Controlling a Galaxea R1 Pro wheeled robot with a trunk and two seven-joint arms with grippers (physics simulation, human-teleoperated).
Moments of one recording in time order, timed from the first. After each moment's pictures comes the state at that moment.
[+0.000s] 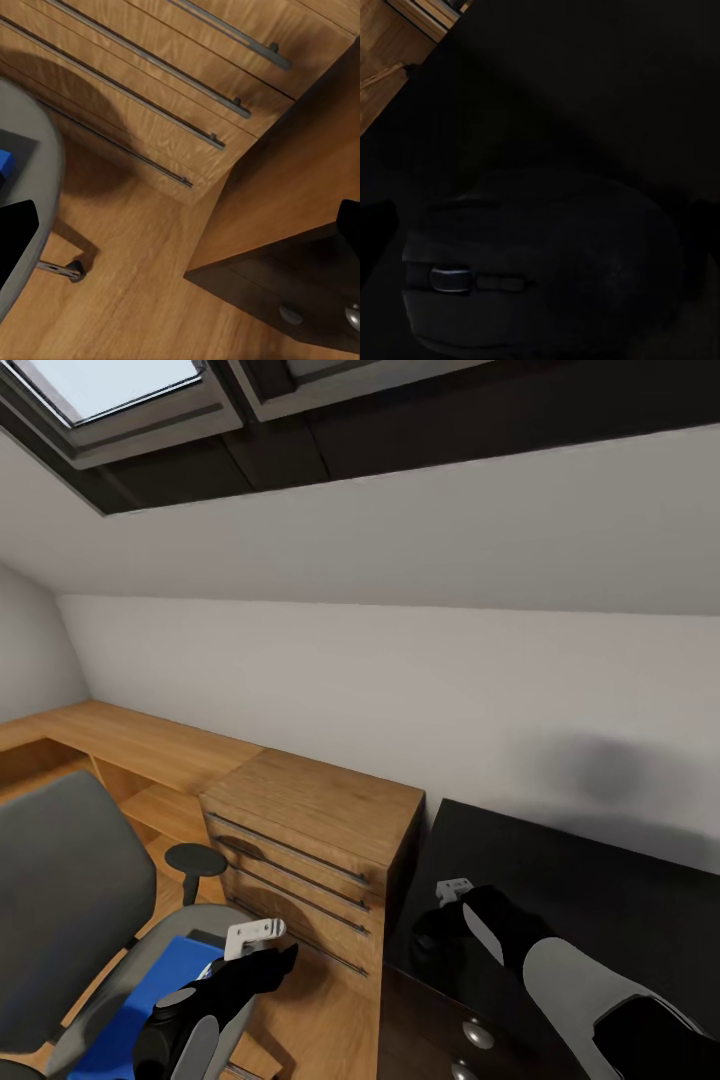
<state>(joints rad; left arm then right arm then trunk) -0.07 -0.01 -0.17 -1.61 0.39 0.72 0.25 -0.82 -0.02 0.44 -0.33 -0.31 0.54 0.20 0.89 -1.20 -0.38</state>
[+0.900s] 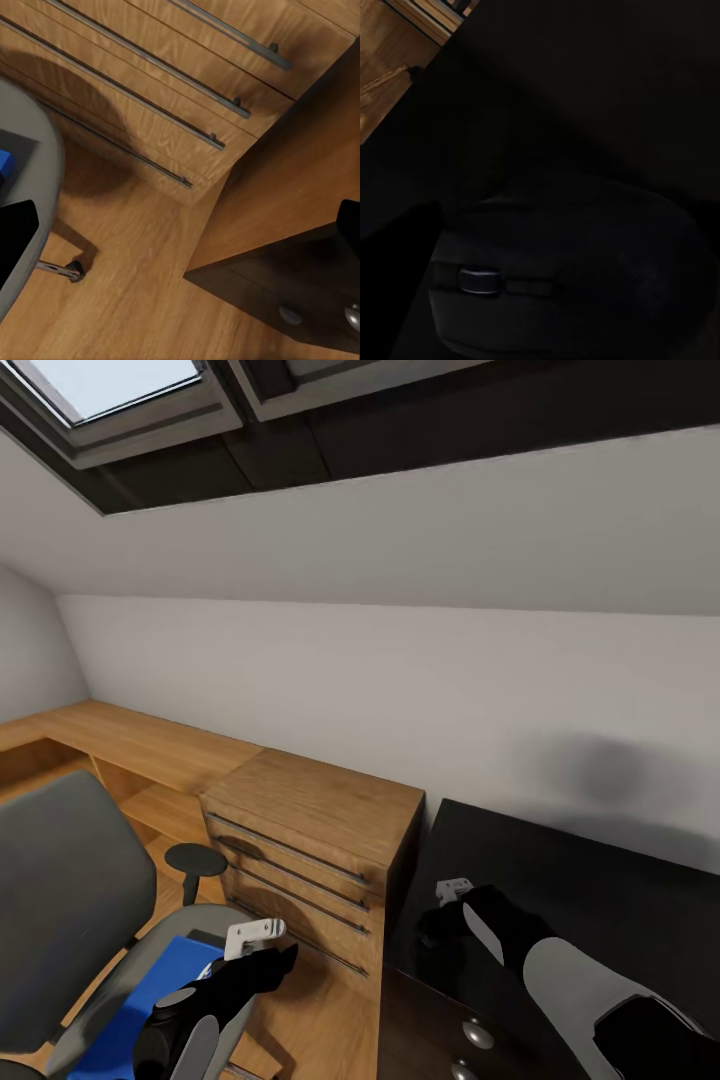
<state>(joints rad) -0.07 -0.01 -0.17 -1.61 0.39 0.72 0.25 -0.82 -0.02 0.44 -0.33 -0.32 0.54 0.20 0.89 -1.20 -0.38</state>
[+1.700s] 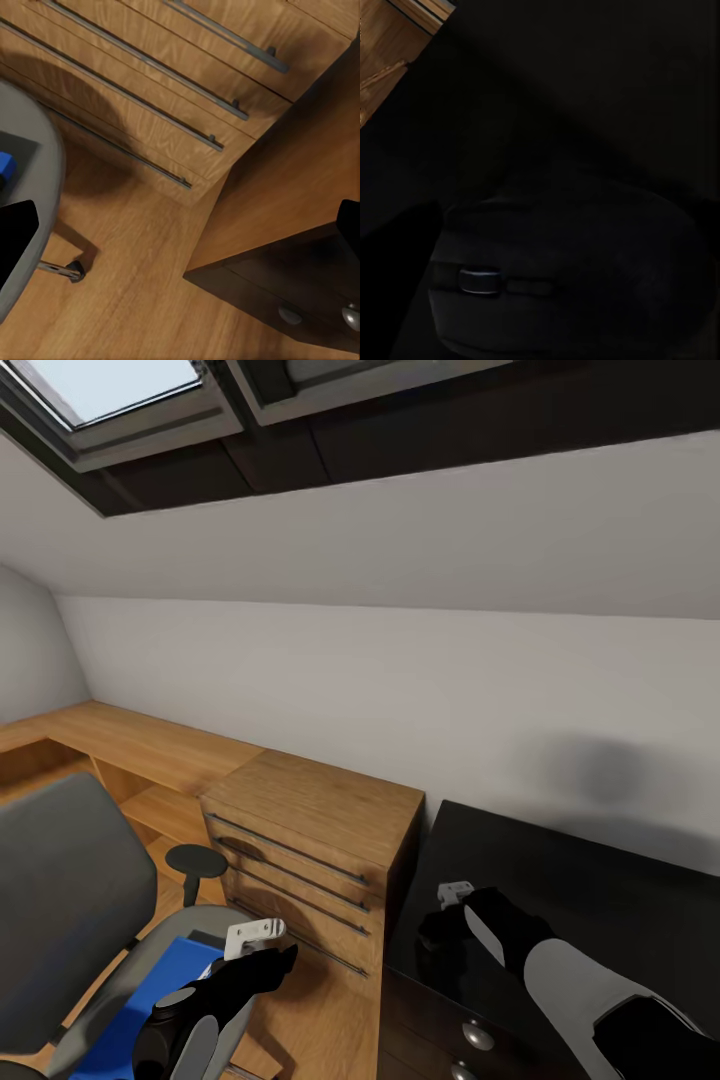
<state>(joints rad) -0.07 -0.01 -0.17 -1.61 0.39 0.72 0.24 -0.82 -0.02 0.44 -0.31 -0.32 0.54 0.20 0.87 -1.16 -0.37</state>
